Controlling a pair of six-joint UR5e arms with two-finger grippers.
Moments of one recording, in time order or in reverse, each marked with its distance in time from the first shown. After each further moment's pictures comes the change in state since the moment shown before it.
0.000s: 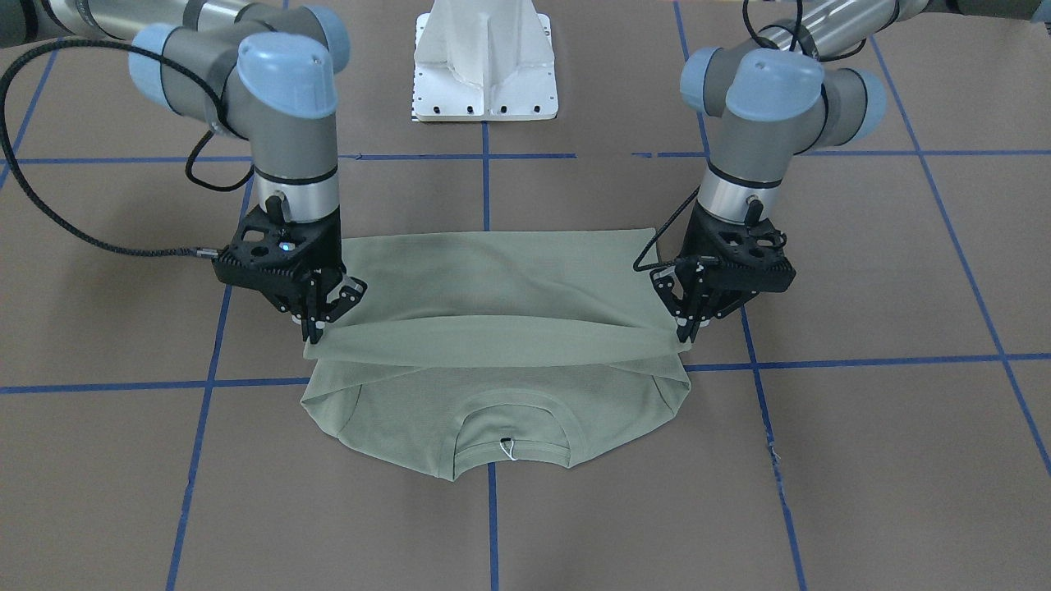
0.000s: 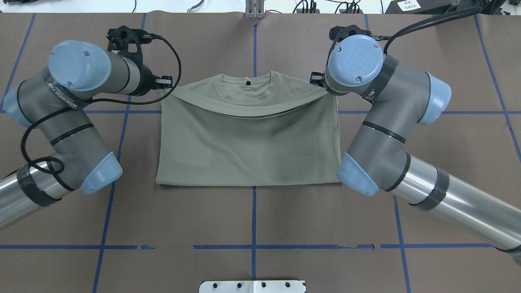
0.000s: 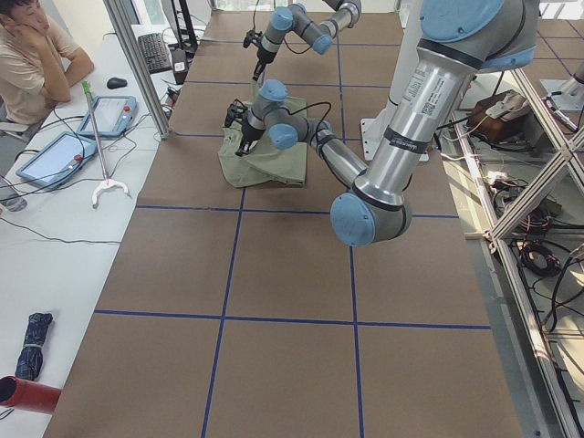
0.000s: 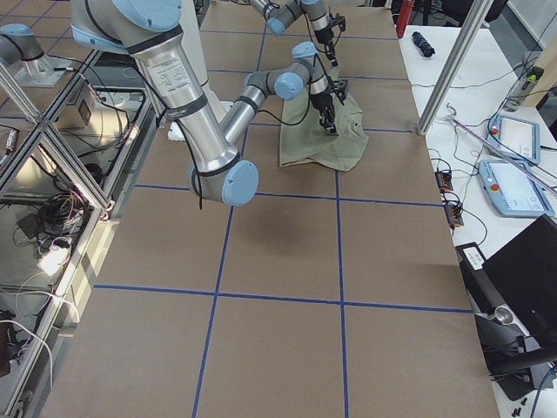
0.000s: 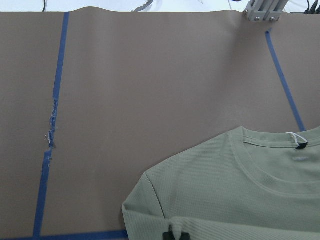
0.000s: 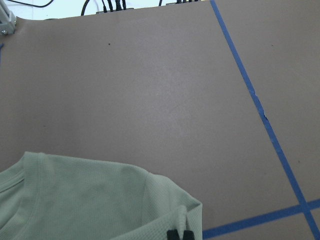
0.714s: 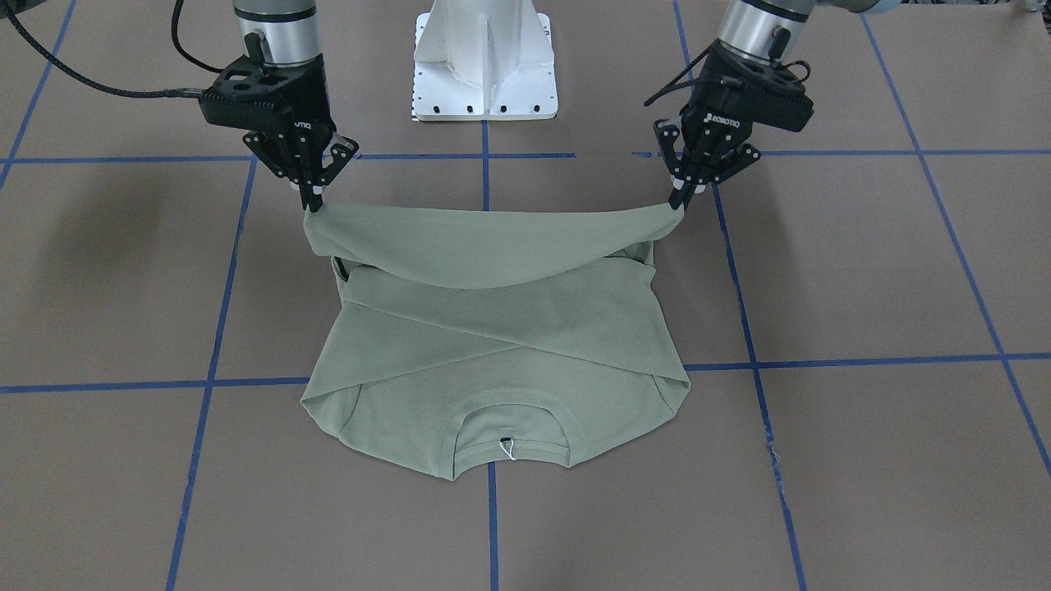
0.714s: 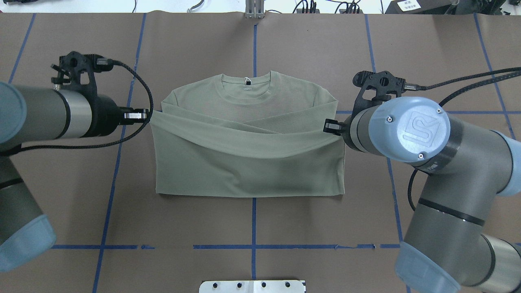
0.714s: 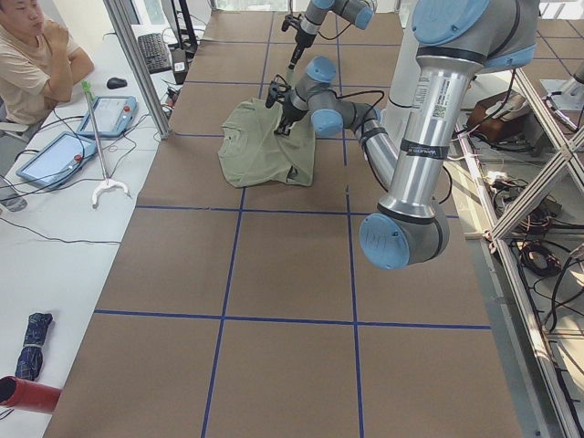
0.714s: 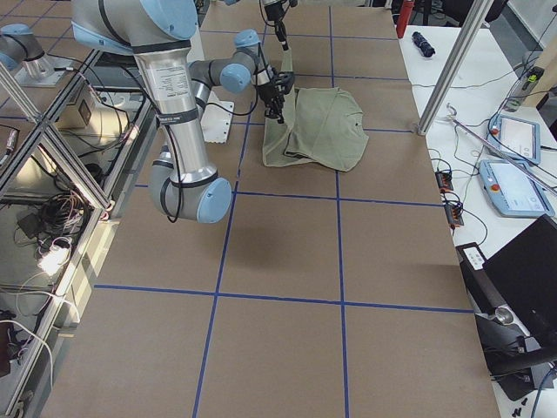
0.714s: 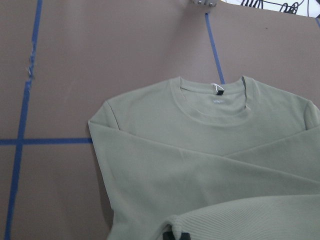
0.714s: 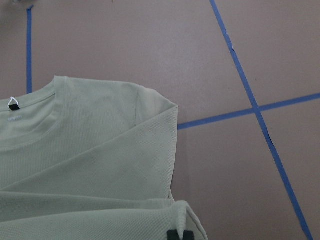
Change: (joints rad) left arm 0.051 0.214 -0.467 0.135 -0.038 -0.059; right arm -0.159 -0.180 0.492 -0.251 -0.047 0.140
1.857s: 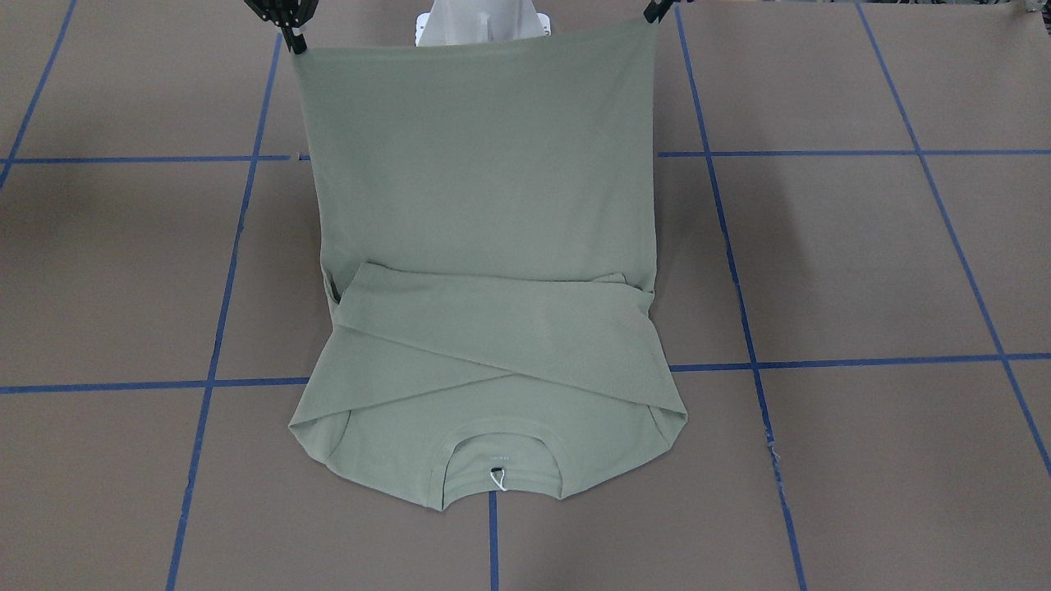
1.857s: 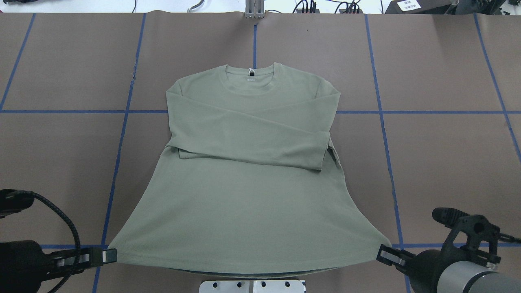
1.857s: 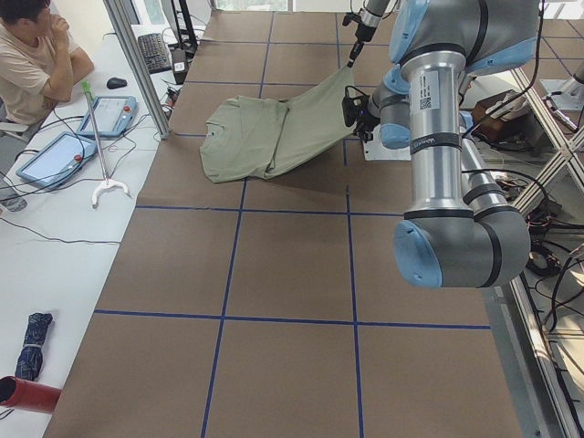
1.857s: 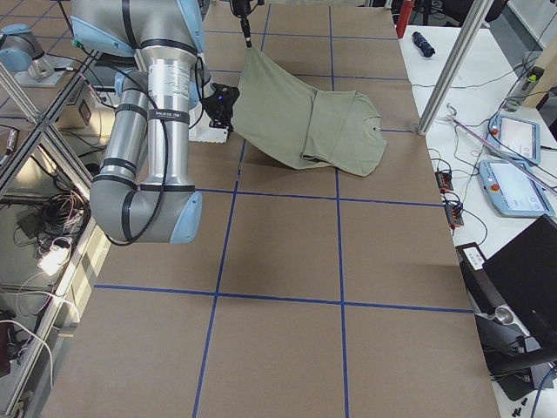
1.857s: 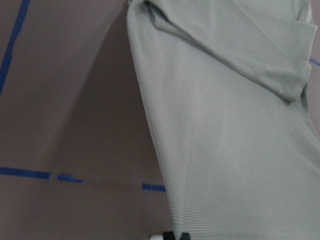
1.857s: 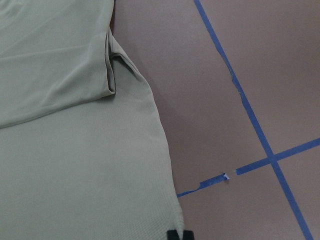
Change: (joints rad) left arm 0.570 0.513 -0.594 -0.072 0.175 -0.556; right arm -0.576 -0.503 0.563 0.001 -0.237 0.542
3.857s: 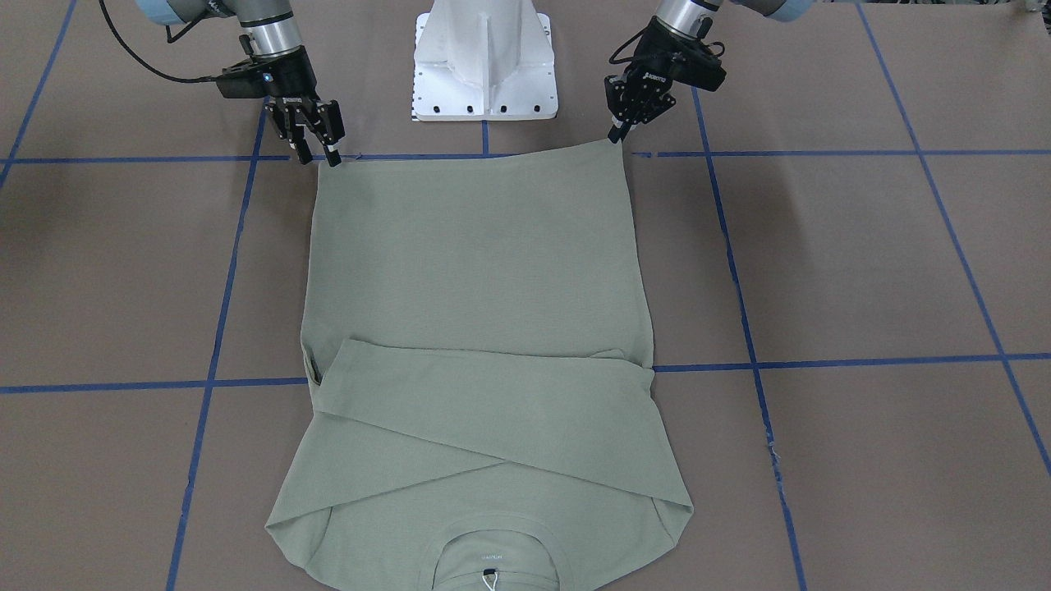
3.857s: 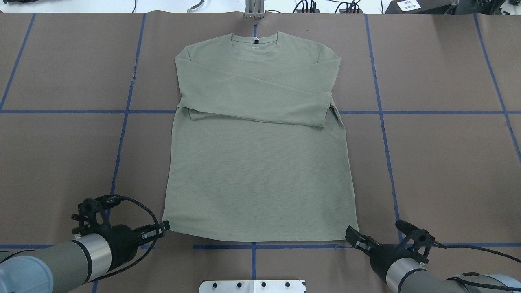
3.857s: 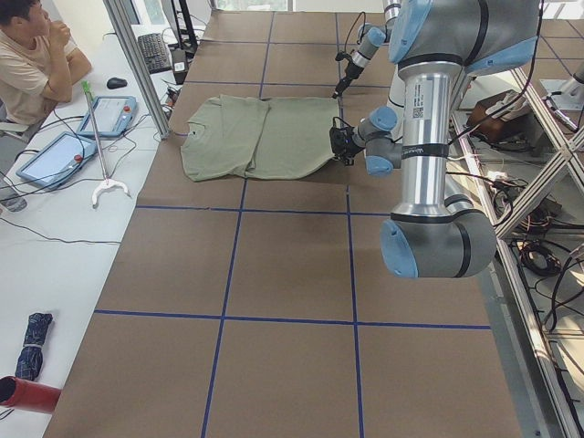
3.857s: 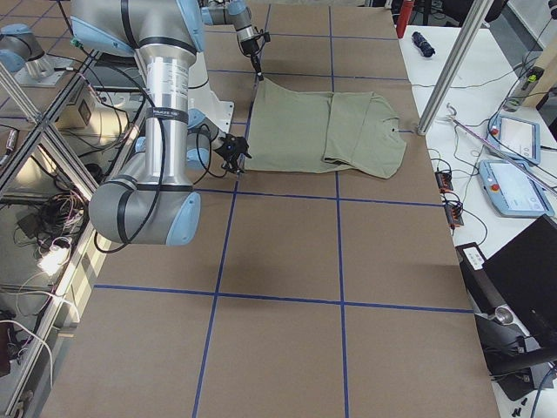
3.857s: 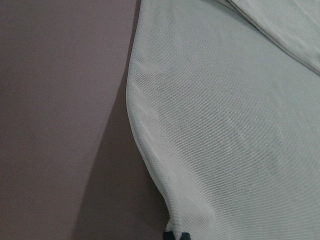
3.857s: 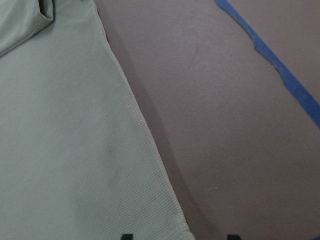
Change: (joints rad) left arm 0.045 -0.182 0.546 -0.333 0.272 -0.045; right arm -0.052 -0.092 -0.642 0.808 -0.298 0.126
